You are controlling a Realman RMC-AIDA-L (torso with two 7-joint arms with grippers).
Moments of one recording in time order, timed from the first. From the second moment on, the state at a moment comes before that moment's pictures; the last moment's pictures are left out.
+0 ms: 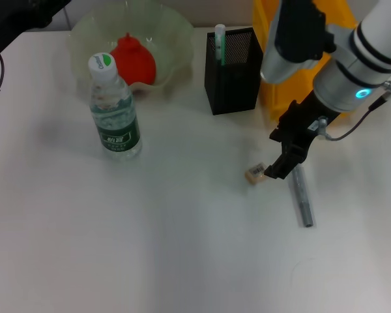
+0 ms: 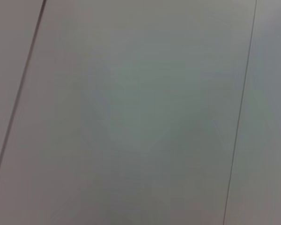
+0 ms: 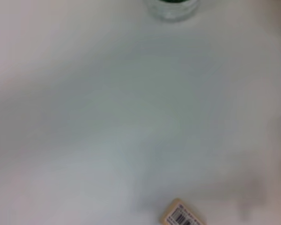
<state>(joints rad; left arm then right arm) -0.45 -2.07 0.86 0.61 1.18 1.24 -1.17 0.96 2.08 -1.27 -0.81 -2.64 -1.45 2.03</state>
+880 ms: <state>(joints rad) -0.44 -2.07 0.86 0.62 1.19 1.24 -1.17 1.02 2.09 -1.37 -0.67 -2.56 -1.33 2.04</state>
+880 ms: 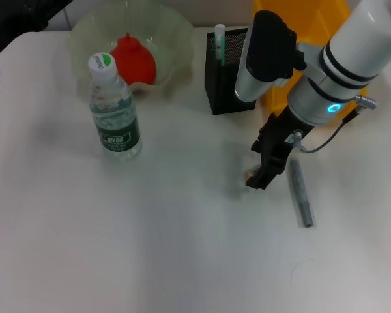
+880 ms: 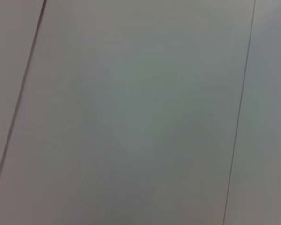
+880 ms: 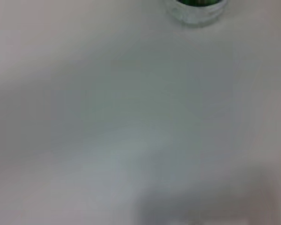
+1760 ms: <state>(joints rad) -0.44 -2.07 0.86 0.62 1.19 1.25 -1.17 1.04 2.09 -1.37 -0.60 -2.55 -1.30 2.06</state>
